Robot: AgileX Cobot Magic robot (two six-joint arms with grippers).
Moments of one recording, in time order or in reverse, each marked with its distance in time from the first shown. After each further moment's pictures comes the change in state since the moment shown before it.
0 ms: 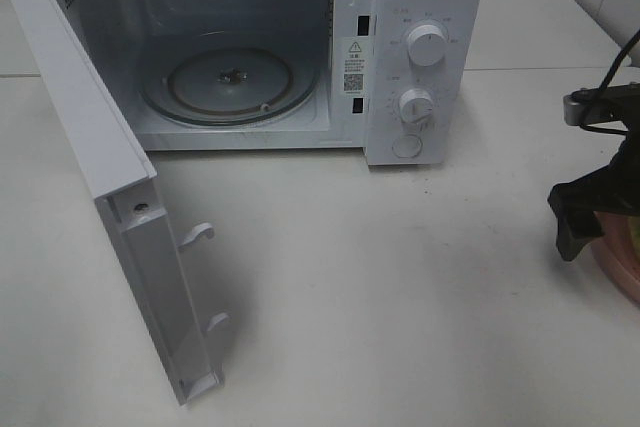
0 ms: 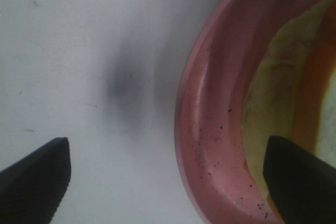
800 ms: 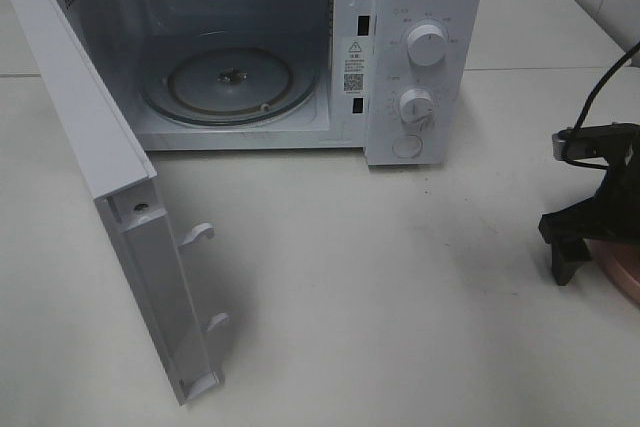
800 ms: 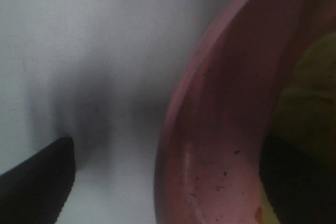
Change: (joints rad) left arm 0.000 0.000 0.000 0.000 0.000 0.000; right arm -0.043 0.173 -0.012 -0.007 -0.096 0.004
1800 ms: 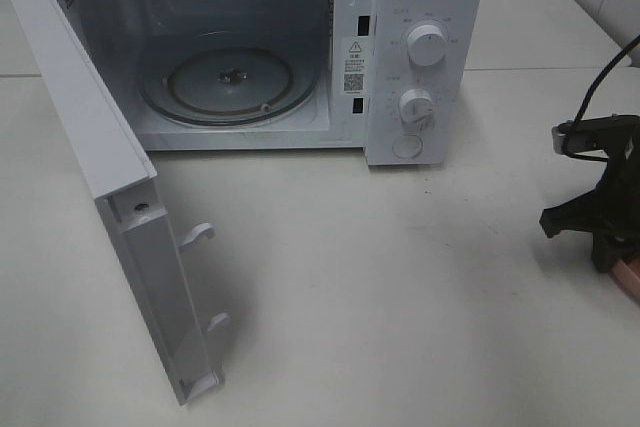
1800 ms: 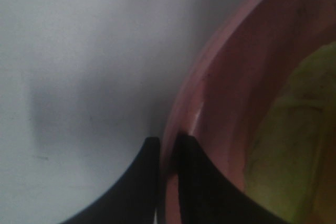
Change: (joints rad) left arm 0.000 0.000 0.000 0.000 0.000 0.000; right arm 0.000 -0.003 -0.015 -0.039 0.004 0.020
